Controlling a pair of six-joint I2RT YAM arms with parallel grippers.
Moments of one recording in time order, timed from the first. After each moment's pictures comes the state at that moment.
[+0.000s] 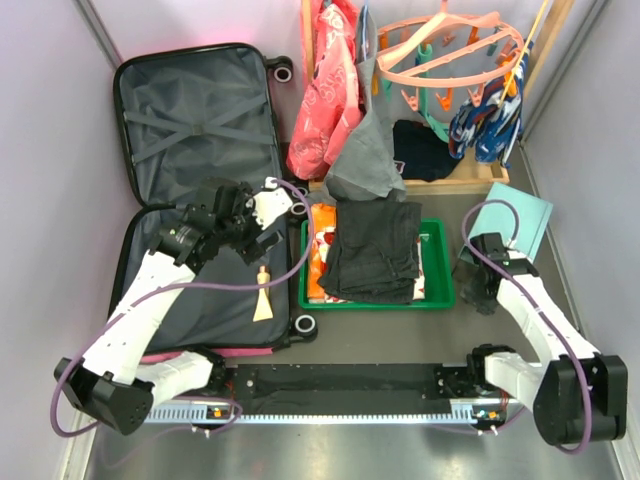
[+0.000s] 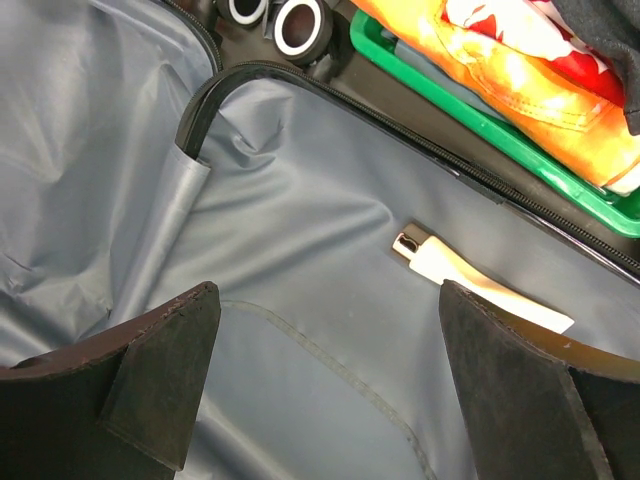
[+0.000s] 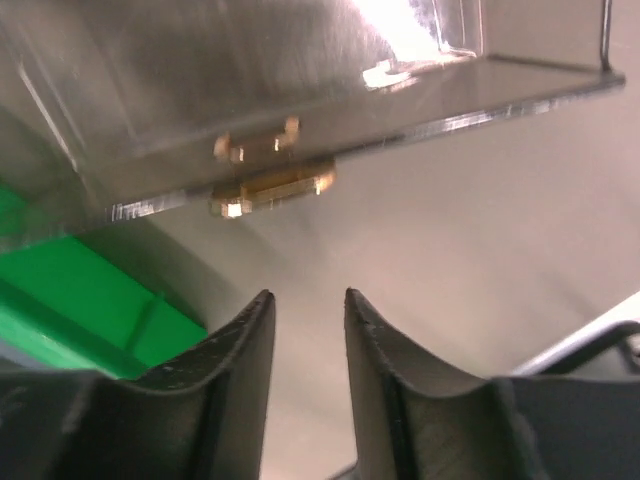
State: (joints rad) left arm -0.41 1.11 1.21 -0.84 0.09 0.61; right arm 0.07 1.03 0.60 -0.85 0.30 0.81
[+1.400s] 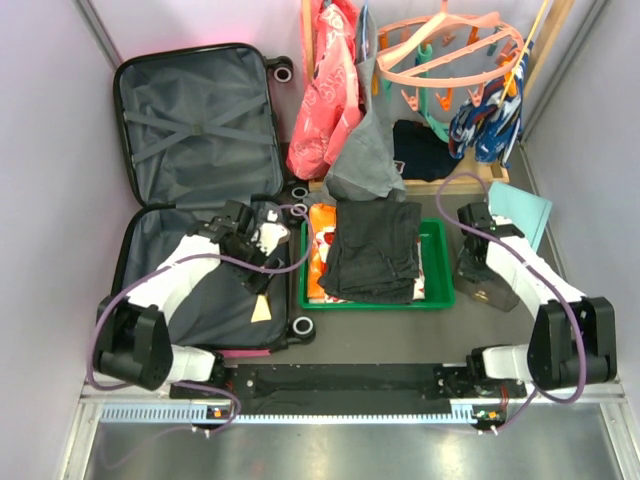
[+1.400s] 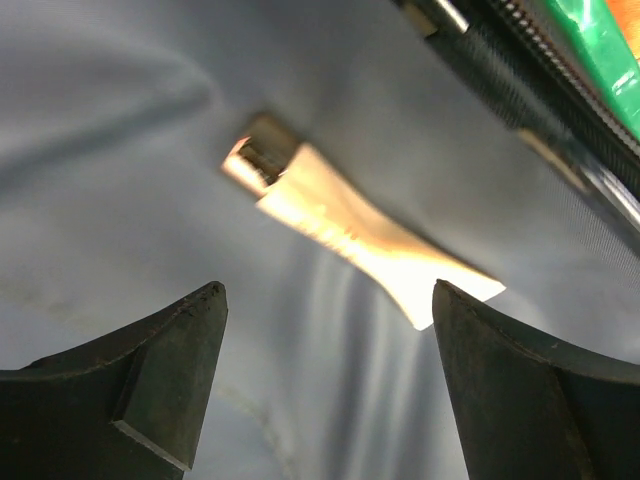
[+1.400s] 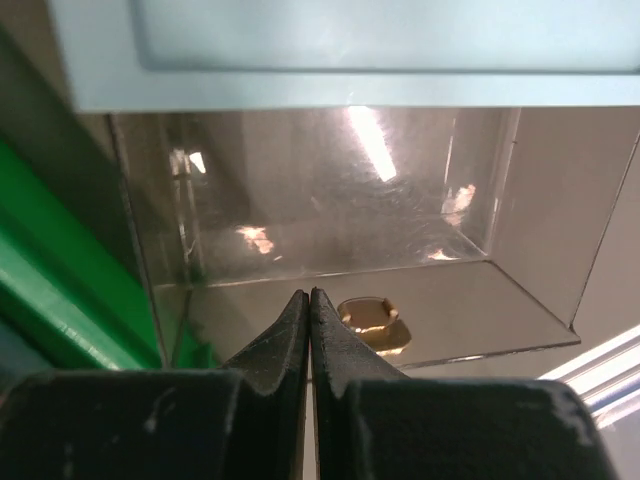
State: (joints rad) left arm -0.29 1.33 0.93 -0.85 0.20 0.47; right arm 0.13 1.31 0.83 -0.81 0.39 0.53
